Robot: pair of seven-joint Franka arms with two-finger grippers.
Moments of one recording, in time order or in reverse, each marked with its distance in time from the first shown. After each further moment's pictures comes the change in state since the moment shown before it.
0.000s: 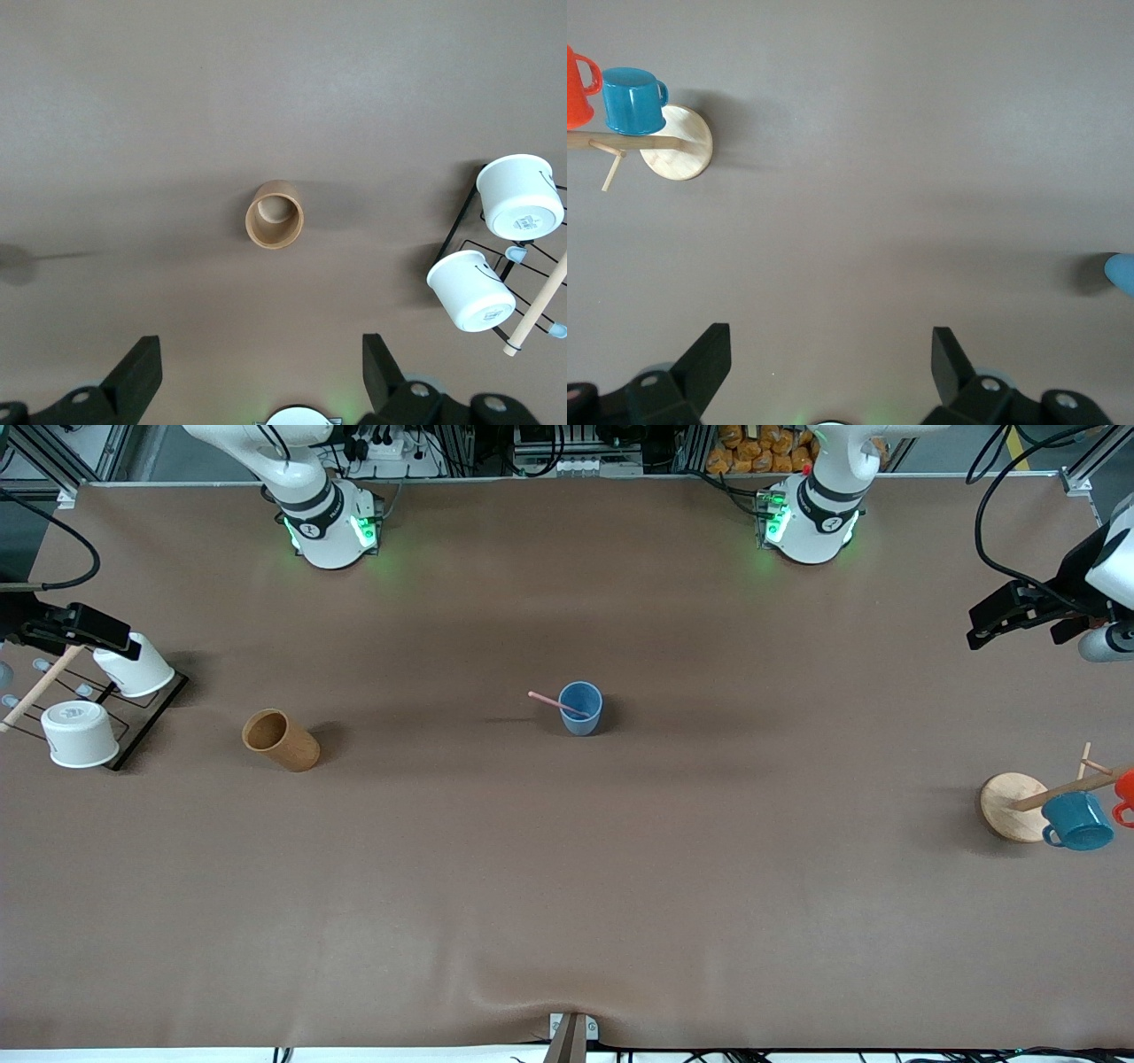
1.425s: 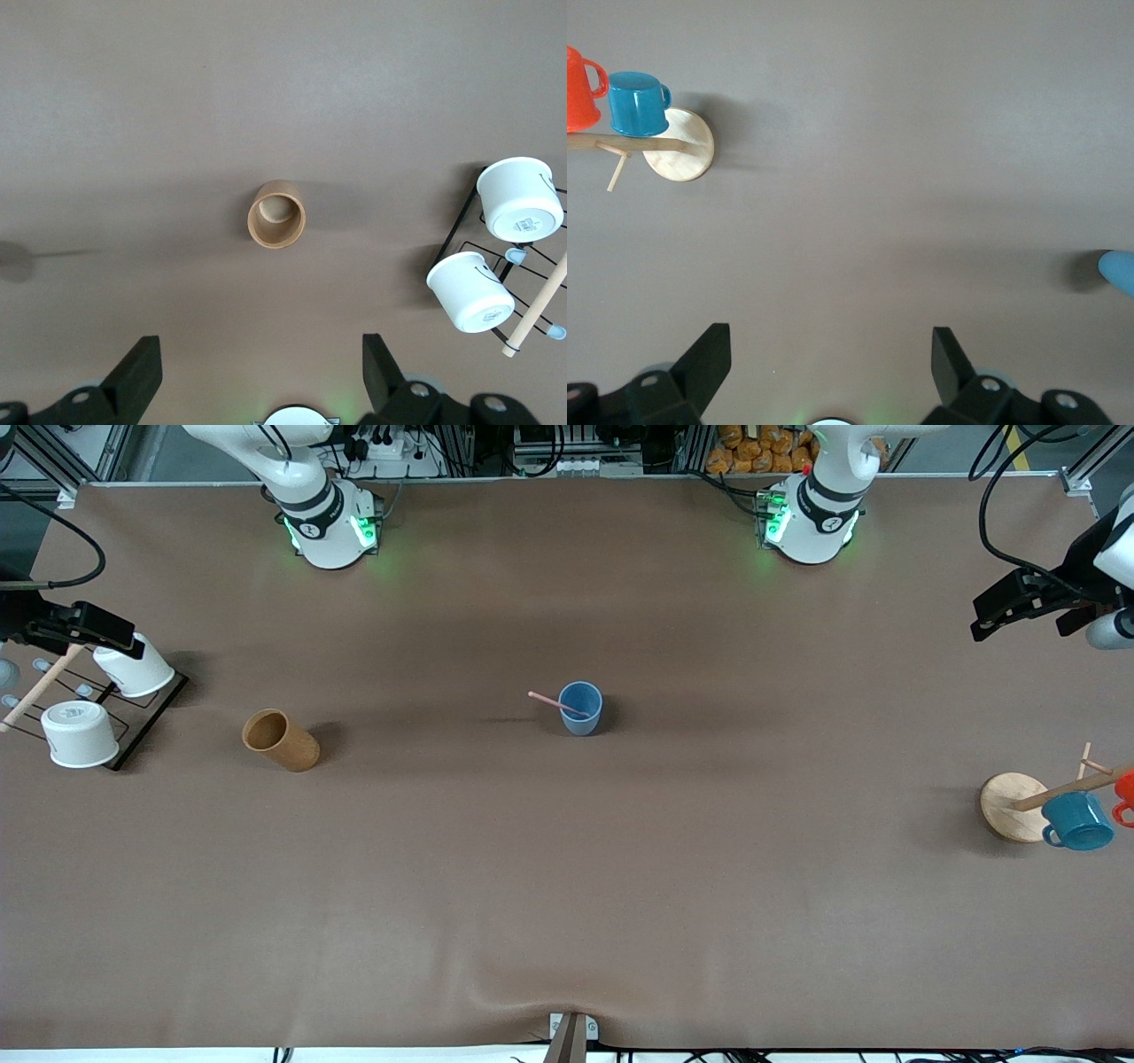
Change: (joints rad) left arm -0.001 -0.005 -0.004 0.030 0.000 -0.026 0.000; right arm 0.008 0.000 0.004 0.003 -0.006 -0.003 0.001
